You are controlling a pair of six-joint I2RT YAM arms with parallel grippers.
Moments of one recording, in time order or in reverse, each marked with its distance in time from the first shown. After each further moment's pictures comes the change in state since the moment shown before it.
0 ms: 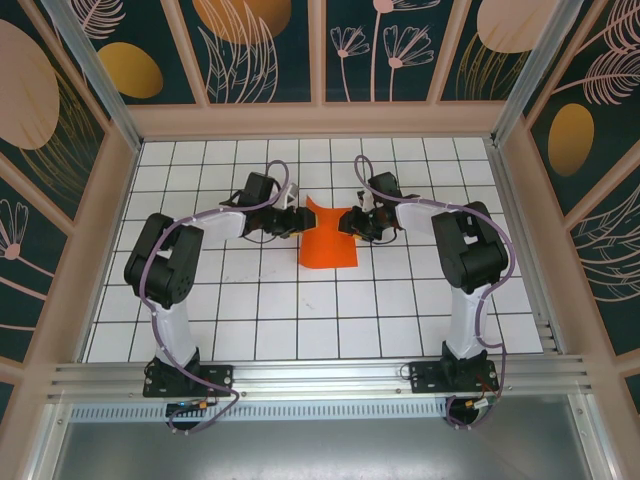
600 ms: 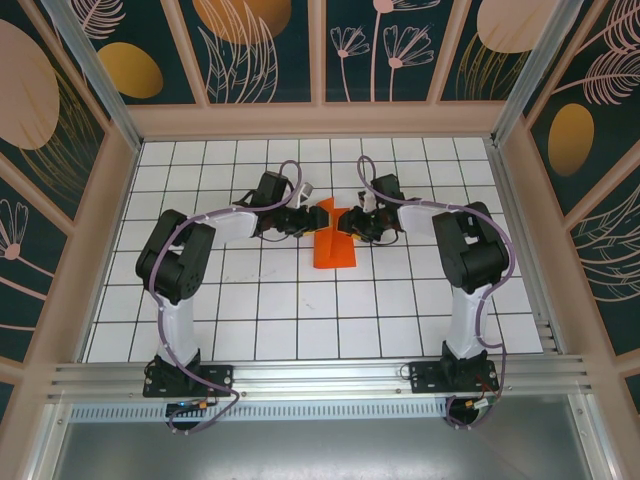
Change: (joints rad) left arm -0.050 0.068 0.053 0.073 0.021 -0.058; right arm -0.016 -0.008 -0.045 0.090 -0.076 0.044
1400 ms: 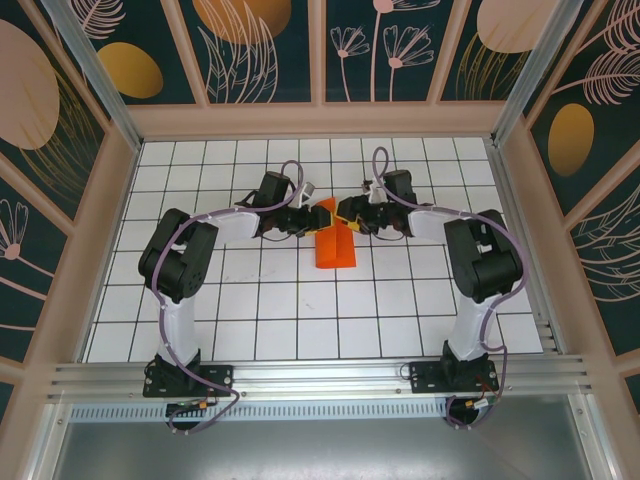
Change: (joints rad) left arm -0.007 0.014 0.006 0.032 0.000 -0.022; right arm -0.031 -0.085 -0.098 0.273 -0.200 0.183
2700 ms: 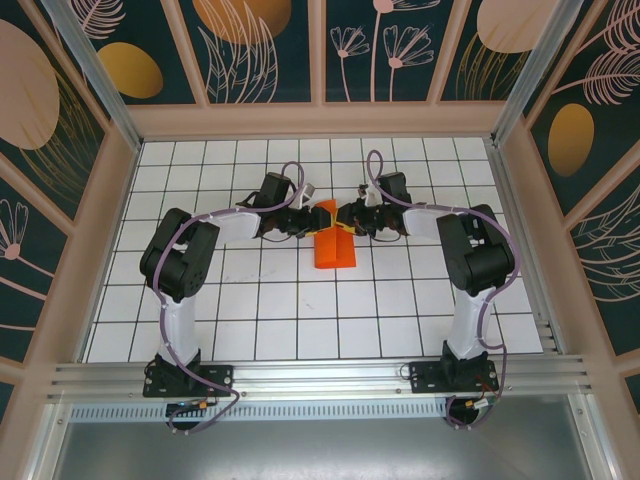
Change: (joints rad) left arm -0.004 0.009 0.001 -0.005 -0.012 0.000; right arm 0.009 0.056 0.039 -0.042 0.005 -0.013
